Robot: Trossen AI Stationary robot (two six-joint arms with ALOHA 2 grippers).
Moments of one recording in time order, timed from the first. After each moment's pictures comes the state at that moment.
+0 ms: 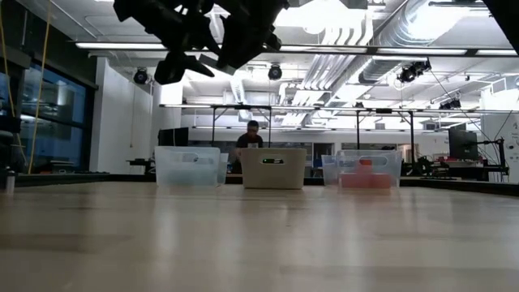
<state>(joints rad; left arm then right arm) 0.56 1.27 1.04 -0.49 0.38 -0.68 -0.02 2.02 1.97 -0.82 0.33 0.18</state>
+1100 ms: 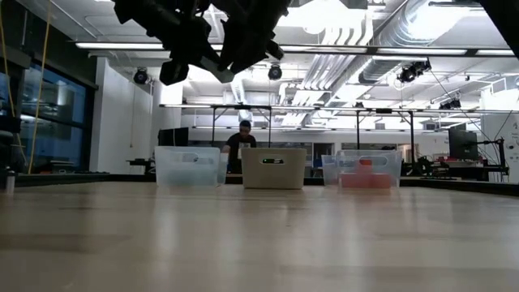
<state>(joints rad) 0.57 1.27 1.04 -0.48 0.42 -0.53 -0.07 2.02 1.97 -0.81 0.24 0.26</state>
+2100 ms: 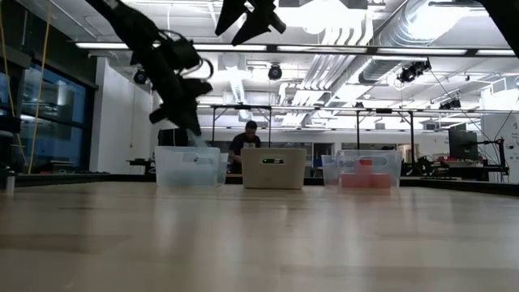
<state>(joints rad) 0.92 1.51 1.05 -0.48 0.13 -0.17 -0.09 2.00 2.14 -0.86 0.32 0.29</state>
